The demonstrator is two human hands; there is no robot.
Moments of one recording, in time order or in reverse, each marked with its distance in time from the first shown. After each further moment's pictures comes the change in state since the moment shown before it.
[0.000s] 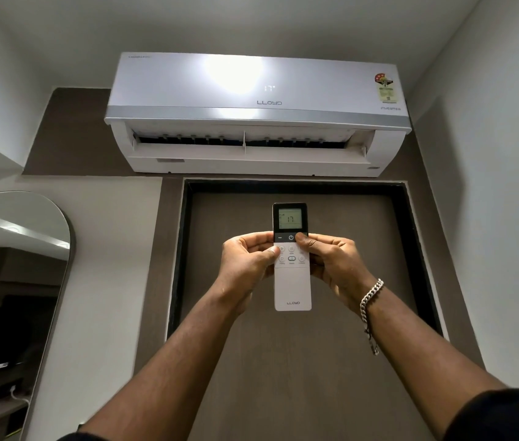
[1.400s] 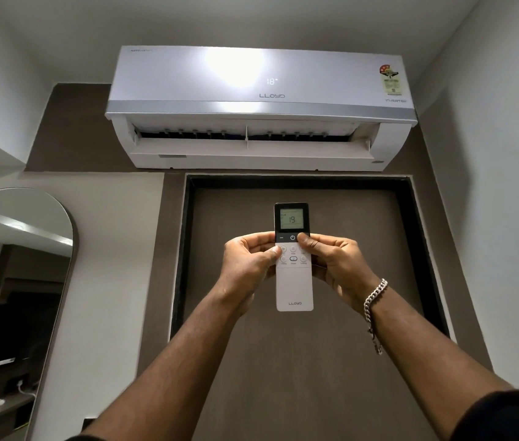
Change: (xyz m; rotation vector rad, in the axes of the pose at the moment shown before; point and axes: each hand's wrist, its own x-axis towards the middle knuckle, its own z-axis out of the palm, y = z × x) left_hand -0.005 -0.004 -0.004 0.061 0.014 -0.027; right_hand -0.001 0.009 0.000 0.006 -0.018 0.030
